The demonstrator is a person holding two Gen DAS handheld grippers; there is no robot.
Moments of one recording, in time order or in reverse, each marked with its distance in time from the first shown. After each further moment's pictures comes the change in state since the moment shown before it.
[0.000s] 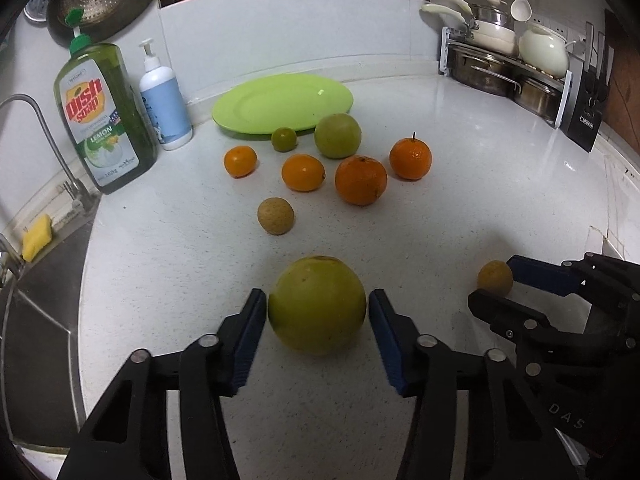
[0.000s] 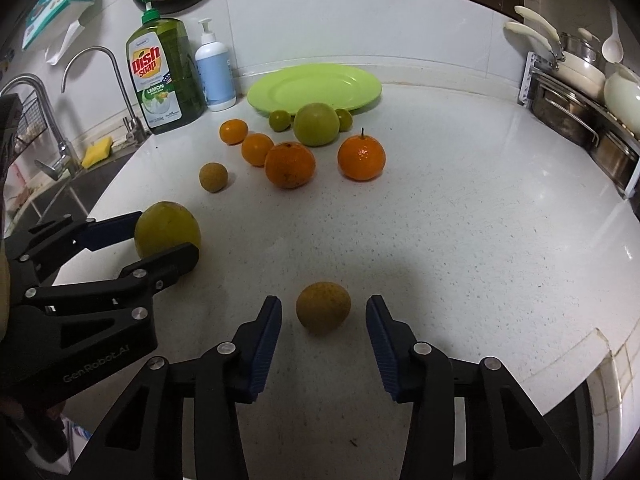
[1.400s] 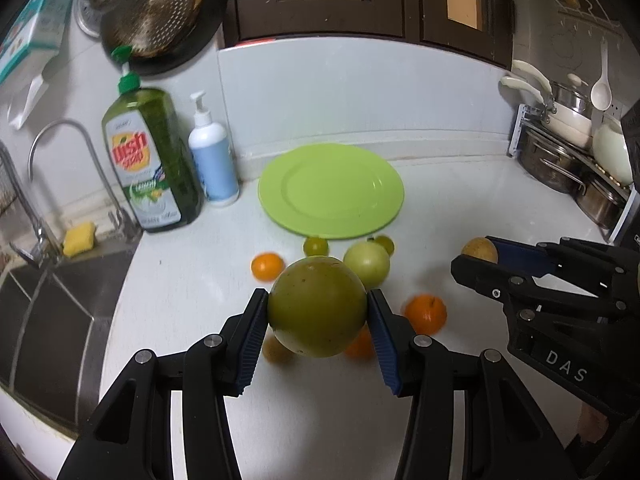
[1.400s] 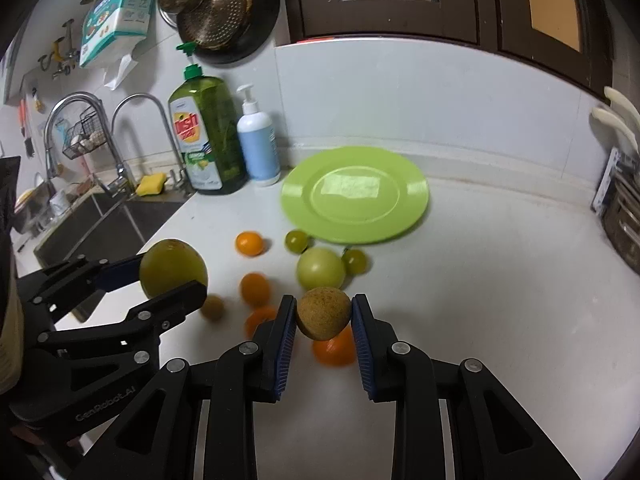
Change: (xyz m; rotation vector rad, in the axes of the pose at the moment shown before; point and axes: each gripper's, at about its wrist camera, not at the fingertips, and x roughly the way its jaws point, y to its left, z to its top) left arm -0.010 -0.018 0.110 -0.228 -0.106 0.205; right arm 0.011 -0.057 0.141 -0.229 -0.121 0.269
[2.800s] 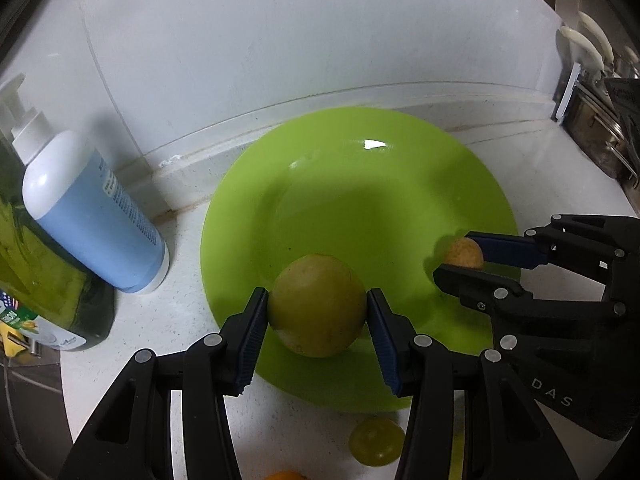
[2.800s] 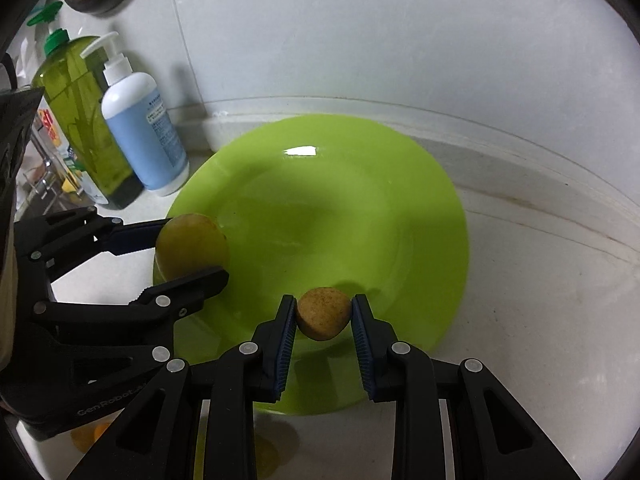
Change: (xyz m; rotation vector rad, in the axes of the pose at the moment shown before) left arm 0.225 0.023 0.104 0.120 0.238 -0.084; right arm 0.210 -0.068 0.099 -0.033 0.227 0.012
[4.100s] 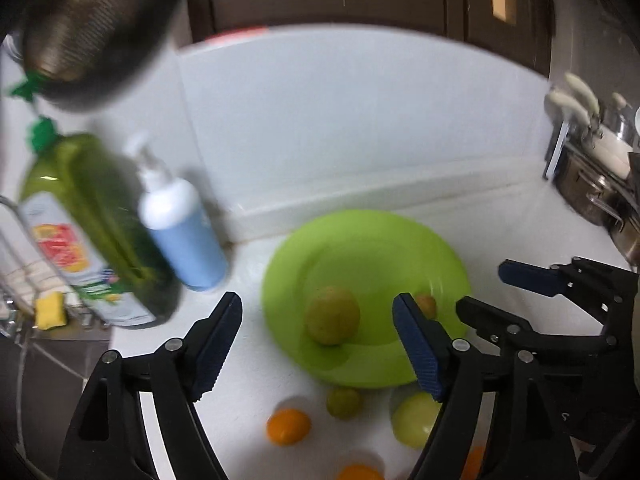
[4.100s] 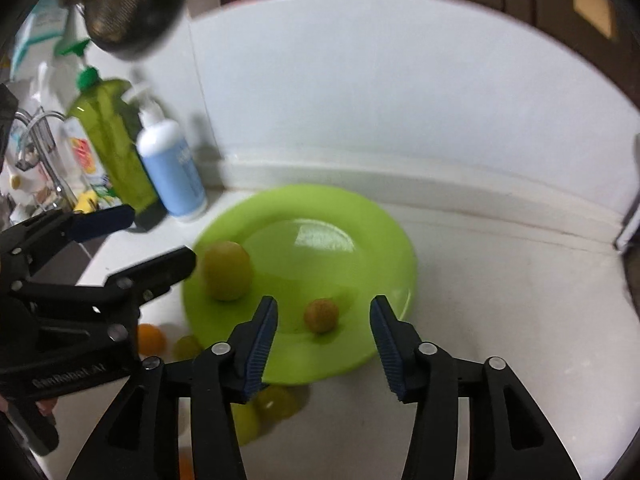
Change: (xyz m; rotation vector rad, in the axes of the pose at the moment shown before) left arm -0.111 -0.002 -0.019 -0.094 -0.217 0.087; right arm -0.079 0.014 -0.024 0.047 -0.155 -0.060
